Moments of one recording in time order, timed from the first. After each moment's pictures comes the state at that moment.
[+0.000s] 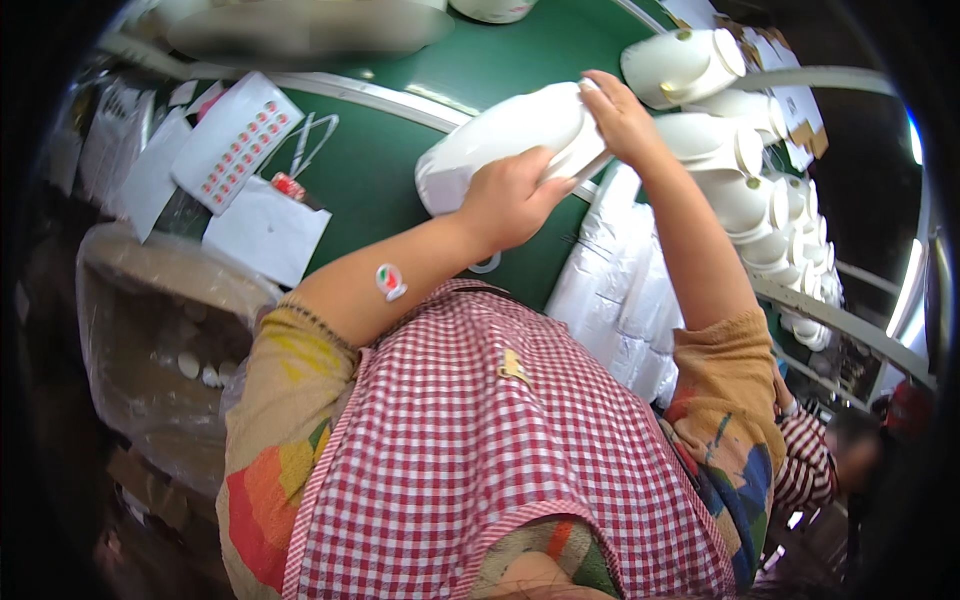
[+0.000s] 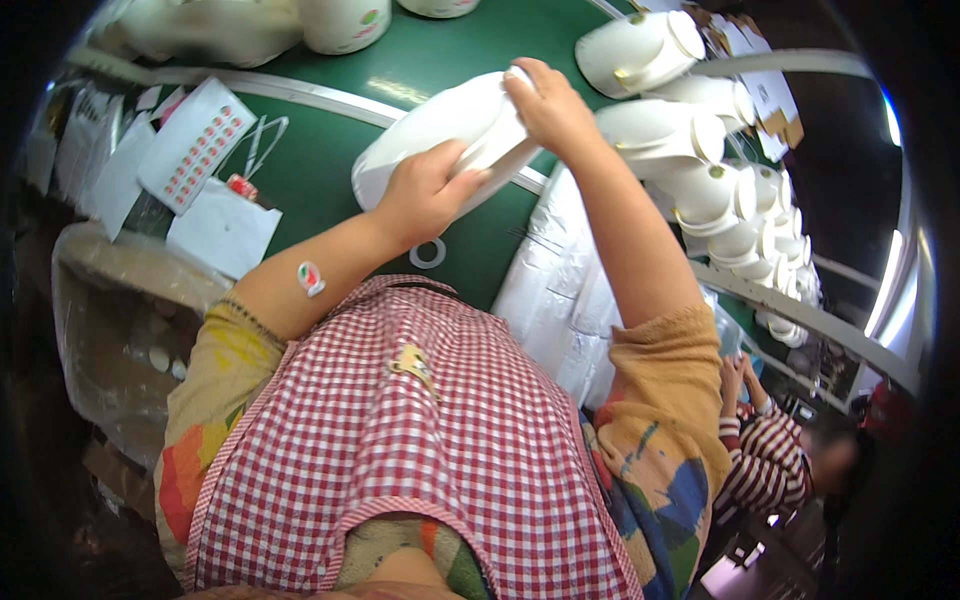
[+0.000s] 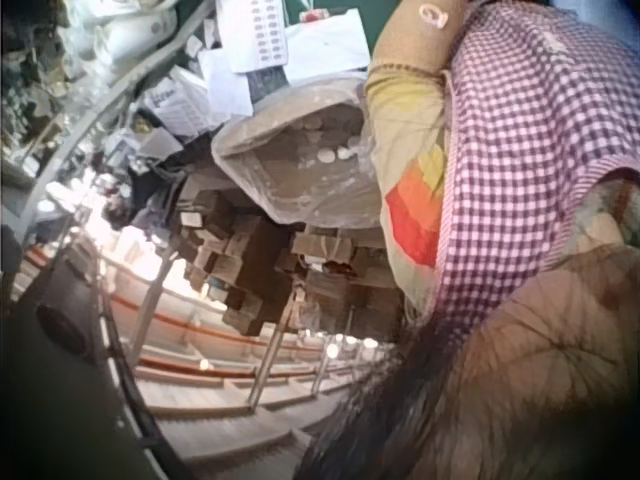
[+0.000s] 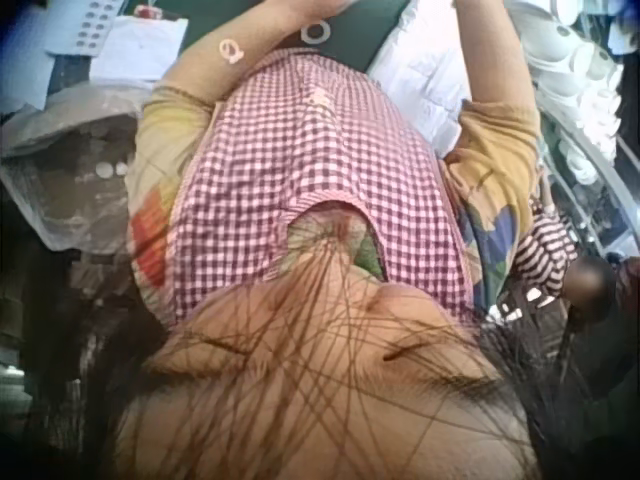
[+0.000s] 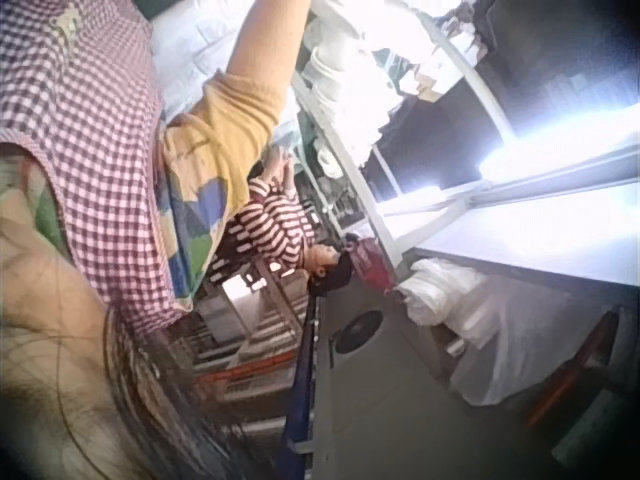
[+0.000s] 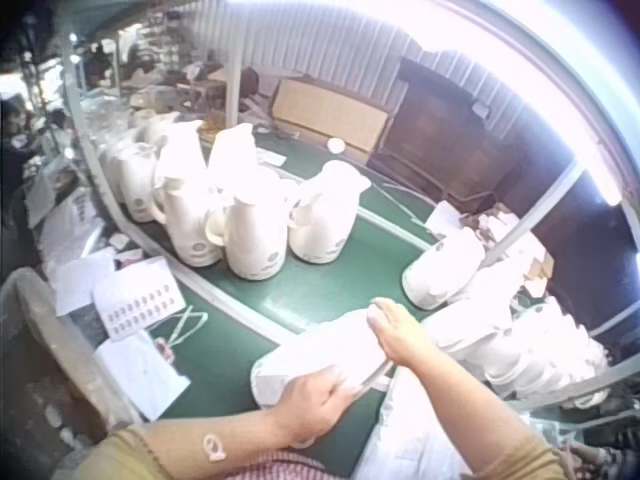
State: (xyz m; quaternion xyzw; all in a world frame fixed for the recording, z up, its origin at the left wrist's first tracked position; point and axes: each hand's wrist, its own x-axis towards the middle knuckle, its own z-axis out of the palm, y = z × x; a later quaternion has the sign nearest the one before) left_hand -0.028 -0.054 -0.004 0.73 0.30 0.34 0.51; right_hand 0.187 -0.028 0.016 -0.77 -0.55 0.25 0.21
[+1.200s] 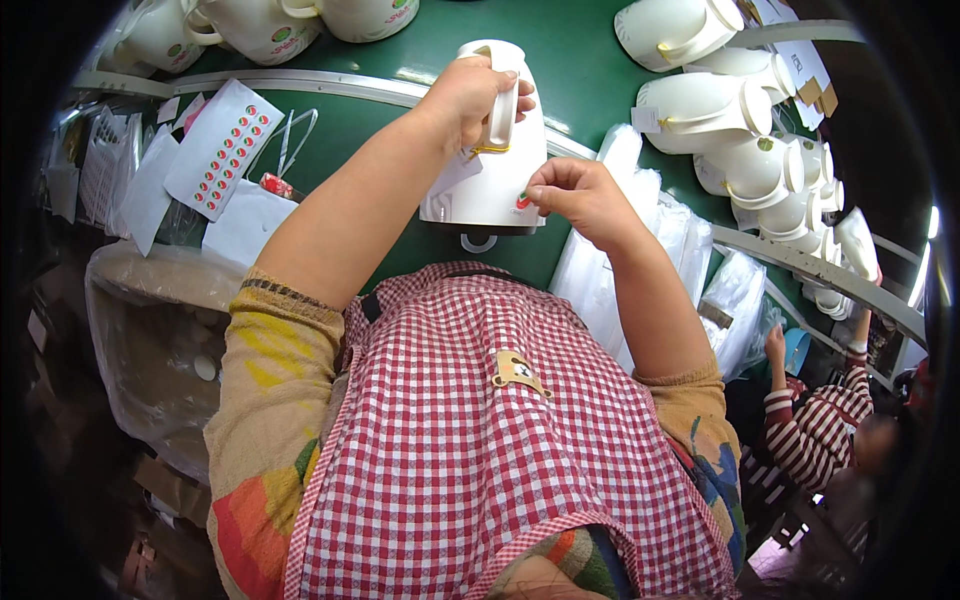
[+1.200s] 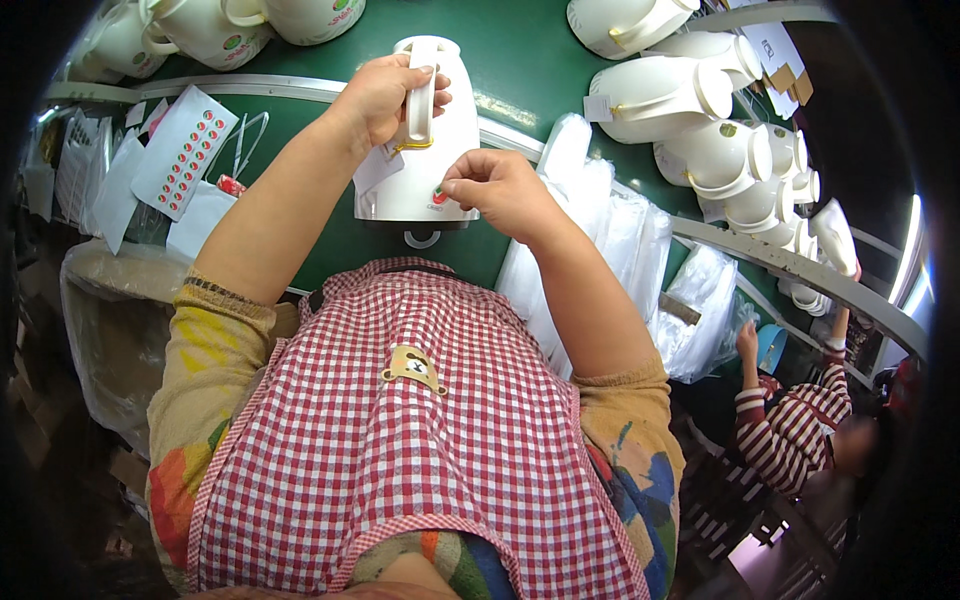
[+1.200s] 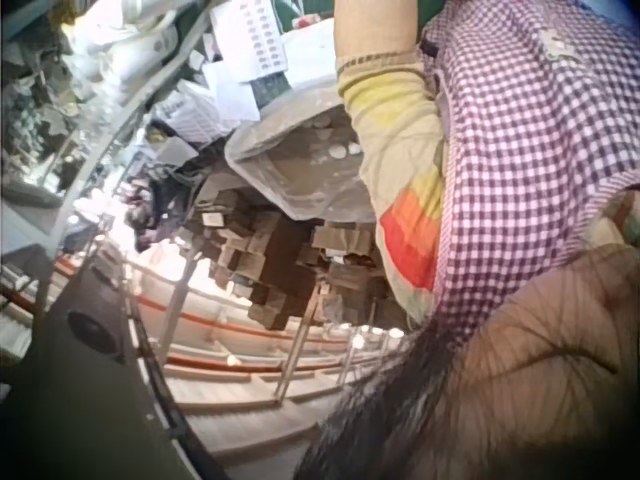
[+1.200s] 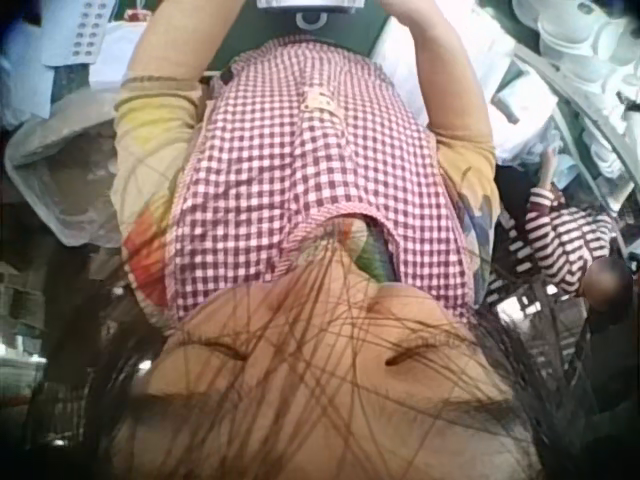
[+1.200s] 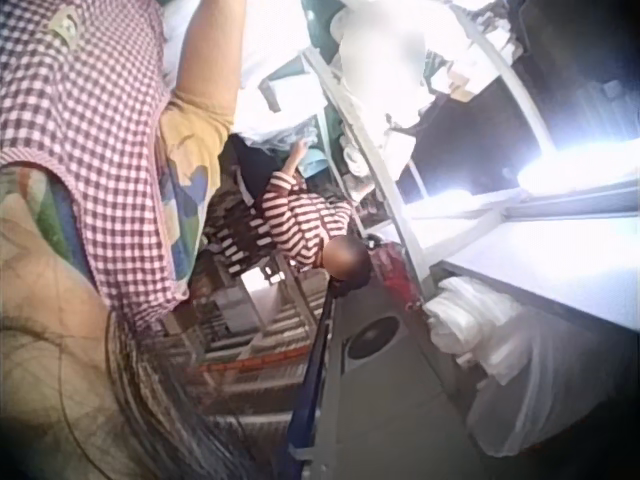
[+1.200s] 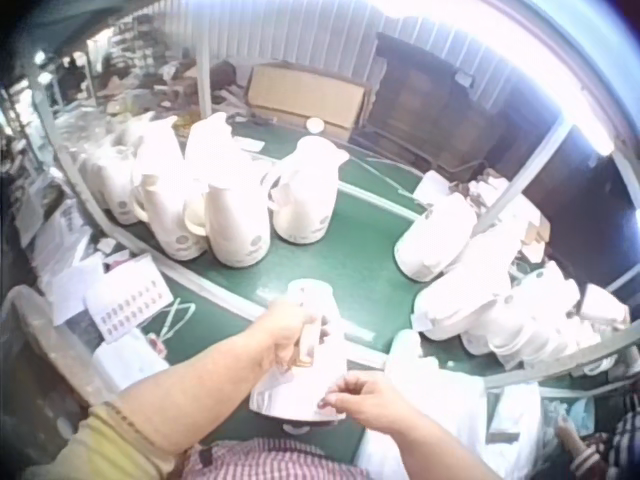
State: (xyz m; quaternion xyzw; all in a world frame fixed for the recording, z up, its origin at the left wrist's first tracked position) left_hand 0.005 0.013 0.005 0.33 0.42 0.19 0.82; right_hand 0.120 -0.136 0.019 -0.64 -0.35 0.59 0.34
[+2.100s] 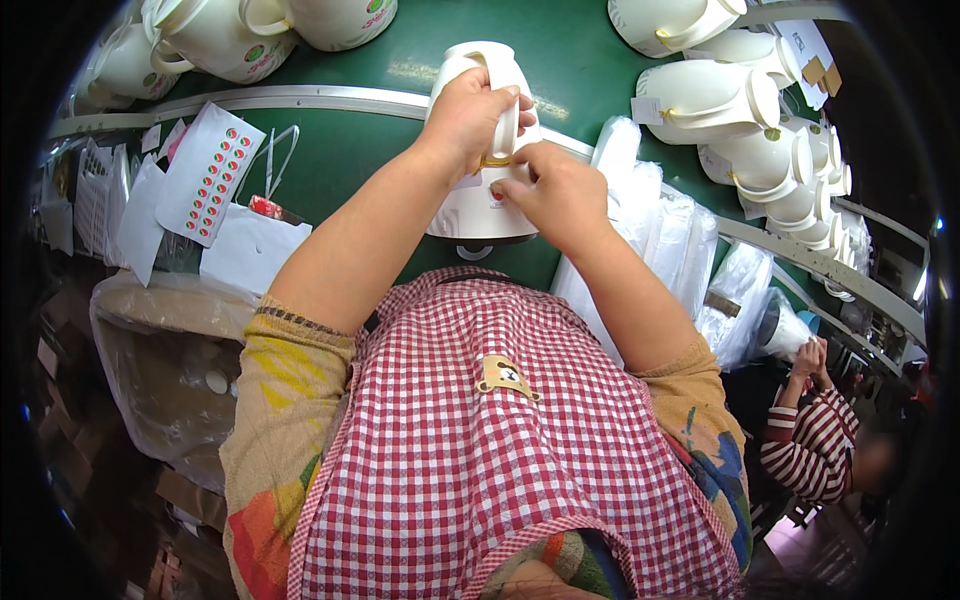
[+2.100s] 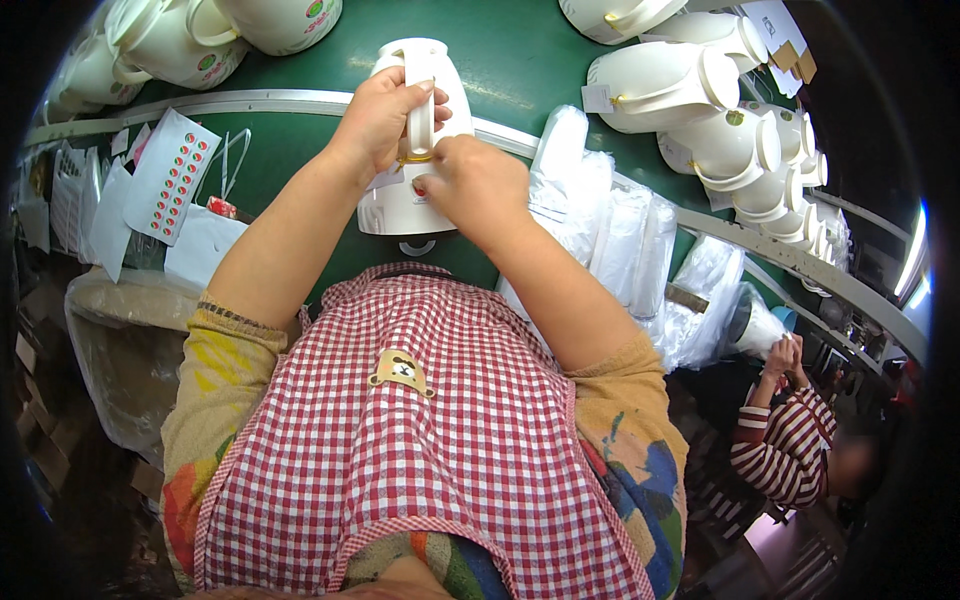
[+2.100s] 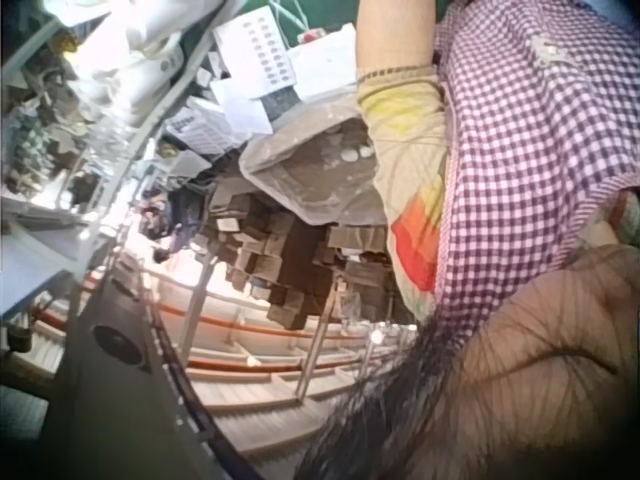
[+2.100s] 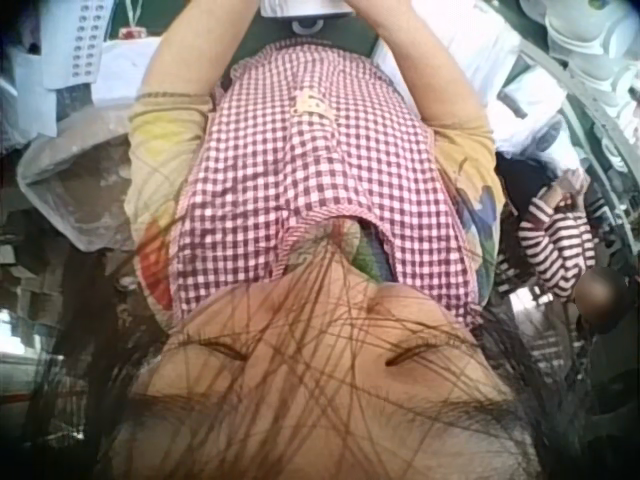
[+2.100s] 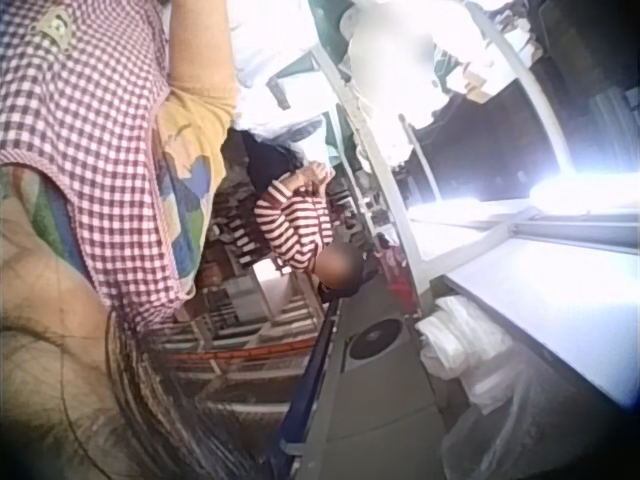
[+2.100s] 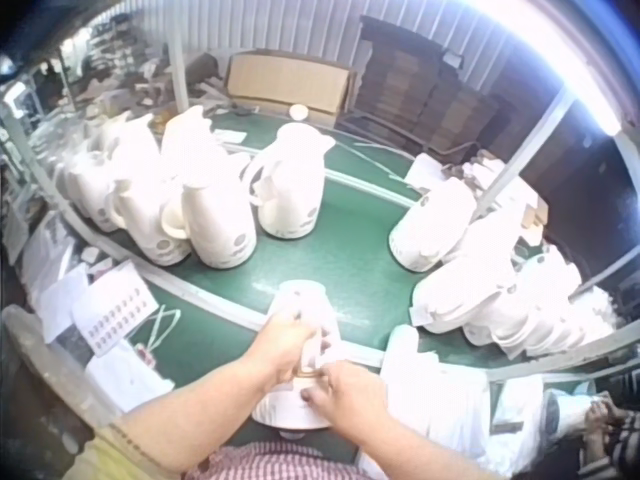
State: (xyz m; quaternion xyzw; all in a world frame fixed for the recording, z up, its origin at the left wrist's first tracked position) left_hand 0.022 0.005 -0.028 0.34 0.38 0.22 0.83; right_hand 0.104 -0.114 0.008 -0.79 -0.56 0.22 0.12
